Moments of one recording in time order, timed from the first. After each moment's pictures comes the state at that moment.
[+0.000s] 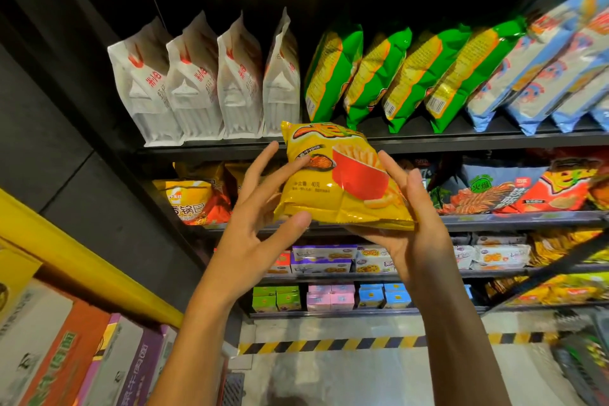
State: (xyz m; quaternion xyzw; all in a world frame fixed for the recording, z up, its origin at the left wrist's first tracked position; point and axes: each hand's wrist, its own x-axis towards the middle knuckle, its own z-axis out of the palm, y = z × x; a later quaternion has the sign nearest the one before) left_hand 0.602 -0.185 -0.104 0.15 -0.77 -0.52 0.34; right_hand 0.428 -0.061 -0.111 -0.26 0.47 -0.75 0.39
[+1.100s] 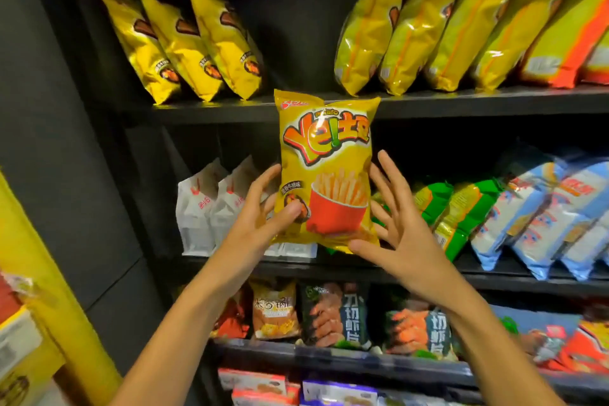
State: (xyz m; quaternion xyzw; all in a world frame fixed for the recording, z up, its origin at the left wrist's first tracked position) left_hand 0.559 -0.245 0.021 0.17 -0.71 -0.57 0.39; right_hand 0.353 -0.116 0.009 -0.62 0.45 -0.60 0.23
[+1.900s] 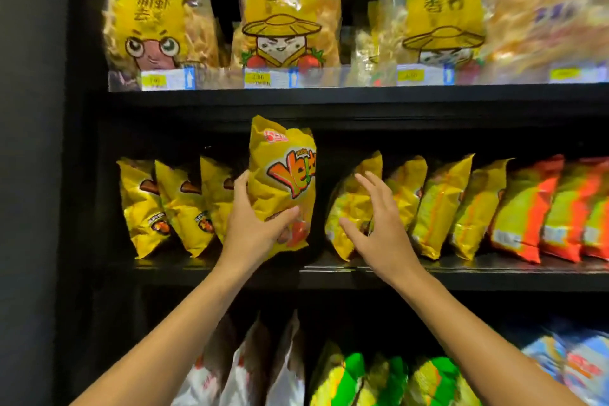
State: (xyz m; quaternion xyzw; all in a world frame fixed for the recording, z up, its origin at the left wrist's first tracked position) left_hand 0.487 -0.352 0.211 0.16 -0.70 -0.29 0.63; right_hand 0.287 -0.251 0.194 -0.58 0.55 -0.55 -0.24
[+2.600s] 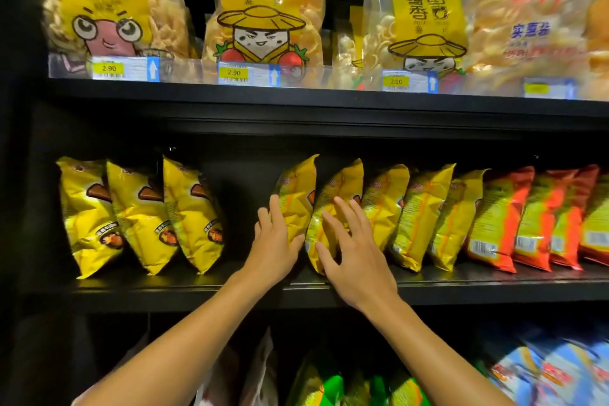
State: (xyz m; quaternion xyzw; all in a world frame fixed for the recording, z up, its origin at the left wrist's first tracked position) left_hand 0.391 -0.404 0.198 0.26 -0.83 -0.13 0.48; right_hand 0.280 -0.276 0.175 -0.53 0.69 -0.37 -0.33
